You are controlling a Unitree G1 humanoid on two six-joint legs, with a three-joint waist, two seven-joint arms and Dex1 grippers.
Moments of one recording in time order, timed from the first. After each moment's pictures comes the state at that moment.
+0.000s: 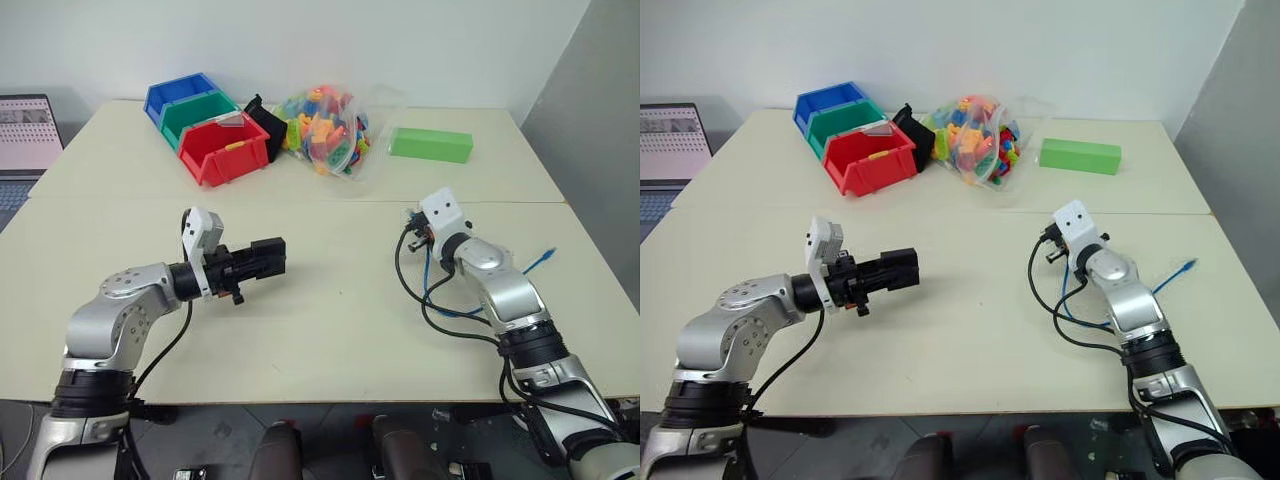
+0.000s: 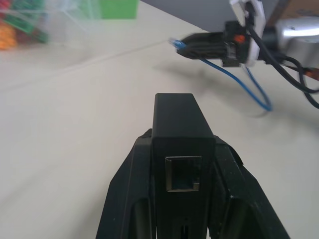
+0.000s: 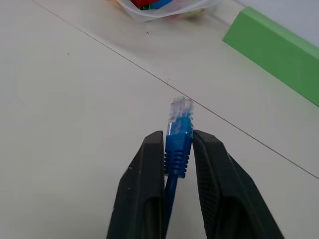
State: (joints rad) left arm -0.39 0.65 0.12 0.00 -0.56 0.53 -0.94; right arm -0.64 -0.38 0.18 0.20 0.01 0.42 0.28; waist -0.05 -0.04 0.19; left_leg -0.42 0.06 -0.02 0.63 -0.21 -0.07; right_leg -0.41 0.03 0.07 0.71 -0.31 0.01
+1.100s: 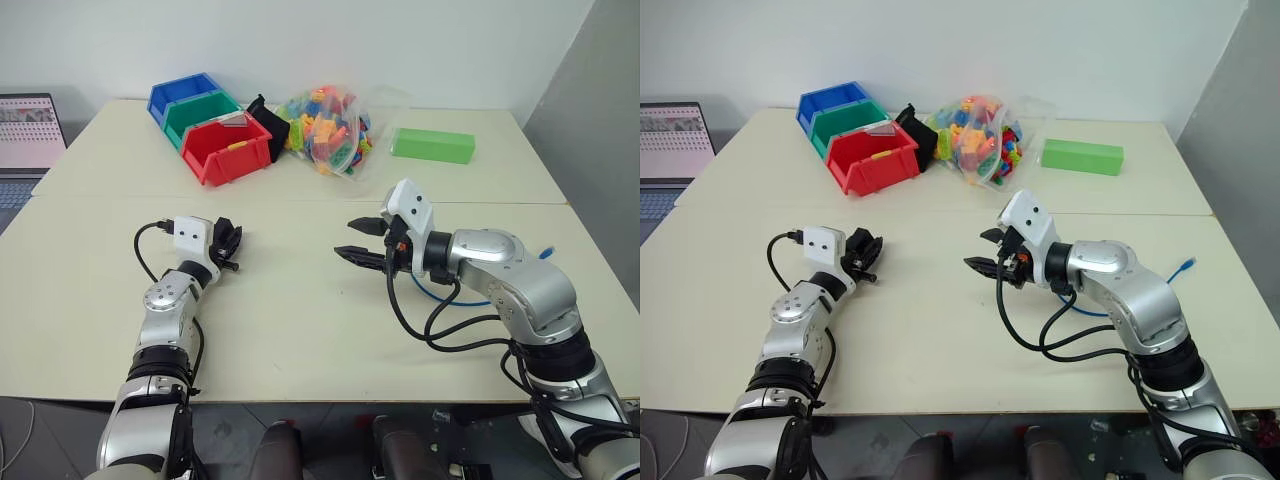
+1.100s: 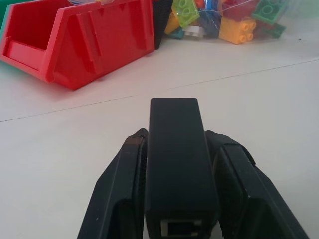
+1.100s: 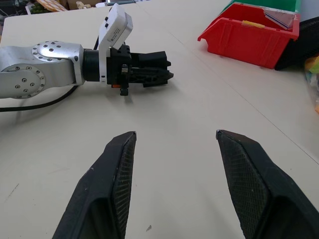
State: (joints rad) left arm -0.53 0.44 0.19 0.71 -0.22 -0.19 -0.49; right arm -0.66 -0.45 0.22 -0.35 0.39 0.82 0.69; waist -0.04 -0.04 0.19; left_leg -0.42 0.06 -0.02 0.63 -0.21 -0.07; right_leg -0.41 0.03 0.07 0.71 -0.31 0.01
